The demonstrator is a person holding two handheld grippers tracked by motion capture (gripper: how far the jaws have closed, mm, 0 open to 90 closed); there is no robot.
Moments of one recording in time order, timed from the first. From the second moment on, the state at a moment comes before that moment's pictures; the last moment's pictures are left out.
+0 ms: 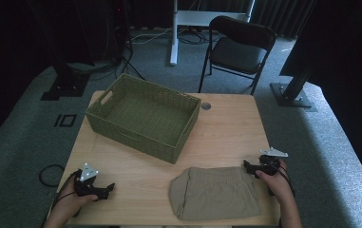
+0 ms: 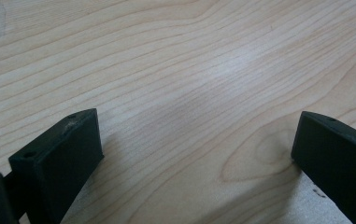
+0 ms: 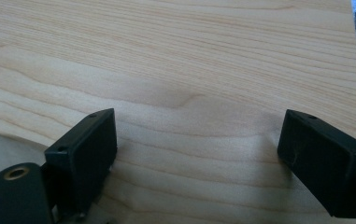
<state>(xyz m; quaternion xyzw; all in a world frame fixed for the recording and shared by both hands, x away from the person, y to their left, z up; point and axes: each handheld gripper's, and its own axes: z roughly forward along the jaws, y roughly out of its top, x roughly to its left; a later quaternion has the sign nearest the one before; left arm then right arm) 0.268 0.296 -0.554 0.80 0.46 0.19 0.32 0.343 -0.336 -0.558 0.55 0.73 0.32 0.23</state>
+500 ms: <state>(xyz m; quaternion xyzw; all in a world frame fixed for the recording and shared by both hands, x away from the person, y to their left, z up) 0.280 0.314 -0.549 0.80 0.46 0.19 0.33 0.348 -0.336 -0.553 0.56 0.73 0.31 0.24</state>
